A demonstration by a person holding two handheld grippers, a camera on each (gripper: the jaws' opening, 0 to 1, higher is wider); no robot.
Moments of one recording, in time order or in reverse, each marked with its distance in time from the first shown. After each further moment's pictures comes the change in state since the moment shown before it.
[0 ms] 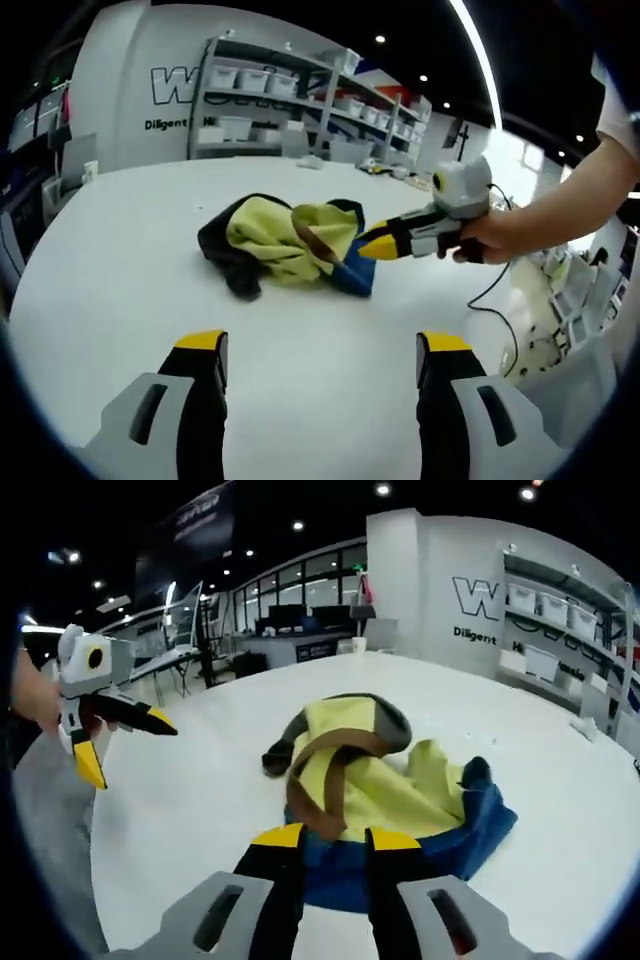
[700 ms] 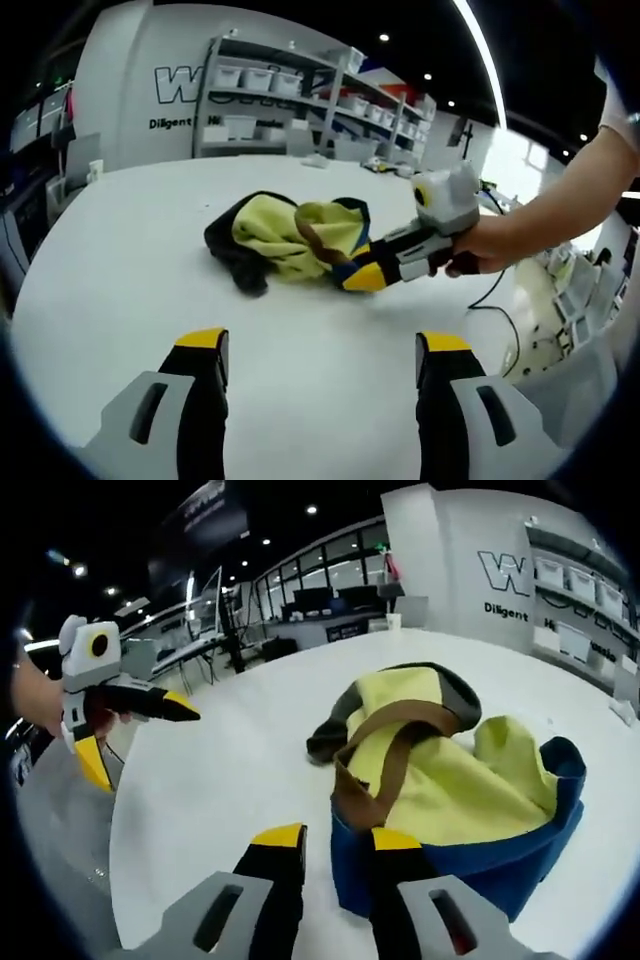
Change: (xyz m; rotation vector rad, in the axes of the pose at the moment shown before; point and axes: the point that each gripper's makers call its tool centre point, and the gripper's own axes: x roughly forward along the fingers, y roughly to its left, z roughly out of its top) left arm -0.004 0.004 -0.004 -0.001 0.009 0.023; right arm 0.023 0.039 -0.008 0.005 0.050 0.122
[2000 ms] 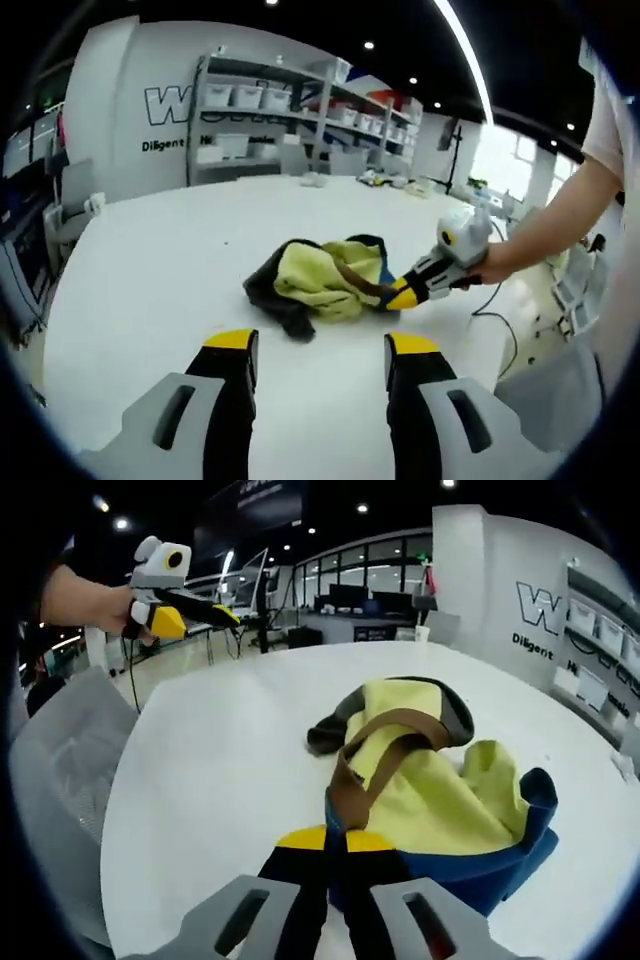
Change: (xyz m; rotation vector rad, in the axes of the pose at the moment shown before) left arm -0.052 0.044 0.073 0.099 -0.048 -0.047; right arm -0.027 -0.007 -0.008 -0.179 0.016 0.012
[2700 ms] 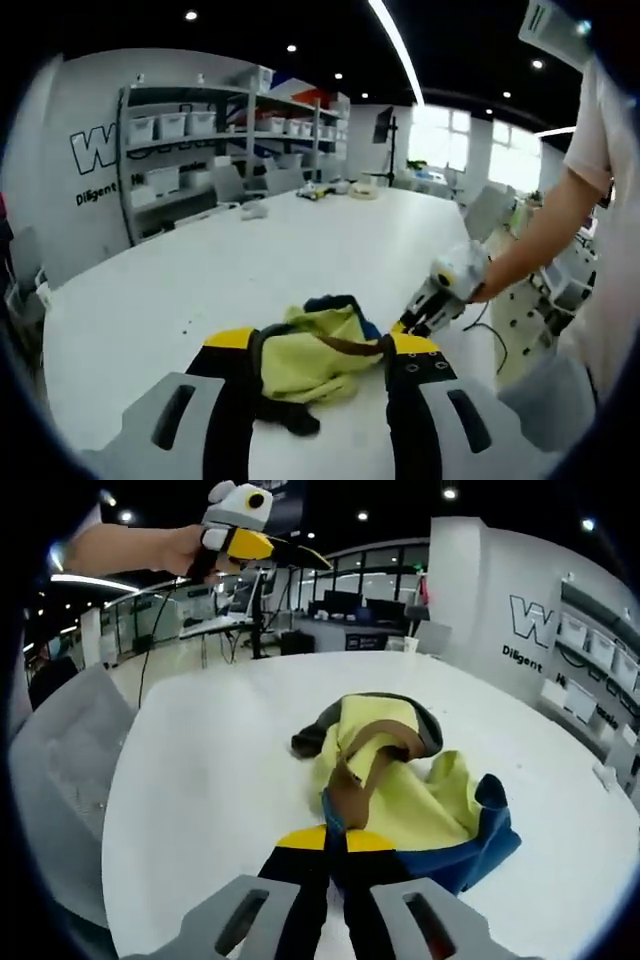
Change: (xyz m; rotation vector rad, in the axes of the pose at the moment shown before) left arm 0.095 -0.020 0.100 0.206 0.025 -0.250; right arm -0.037 -0.018 0.002 -0.051 -0.016 -0.060
